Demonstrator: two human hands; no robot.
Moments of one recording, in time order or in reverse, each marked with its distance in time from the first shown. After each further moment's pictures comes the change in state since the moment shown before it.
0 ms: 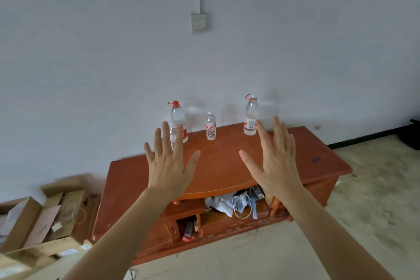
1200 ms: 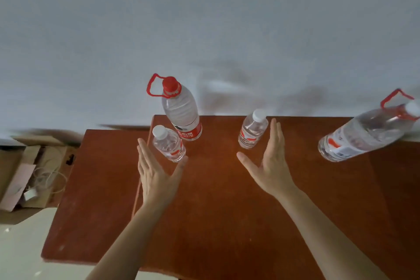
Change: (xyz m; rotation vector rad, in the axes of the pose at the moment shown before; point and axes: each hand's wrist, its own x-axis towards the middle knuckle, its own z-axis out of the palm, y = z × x) left_hand 0.348 -0.160 0.387 -0.431 -0.088 -0.840; right_hand 0.392 0.150 0.495 0.564 -0.538 0.091
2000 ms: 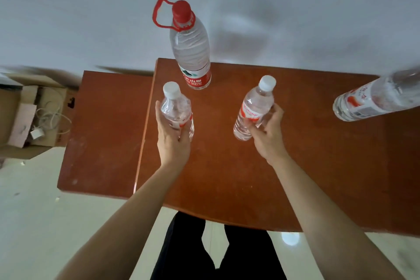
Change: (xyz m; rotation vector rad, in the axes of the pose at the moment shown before) left_hand -0.025 -0.031 0.028 -0.176 0.060 -0.045; right_hand -0.024 0.020 0.051 0.403 -0.081 0.296
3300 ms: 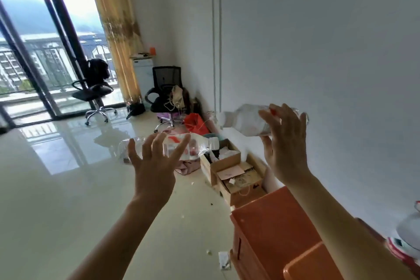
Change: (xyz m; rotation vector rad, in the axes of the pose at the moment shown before) left_hand -0.408 -0.025 -0.552 1.184 1.145 -0.024; right_hand -0.416 -0.389 0.270 -0.224 -0.153 -1.820
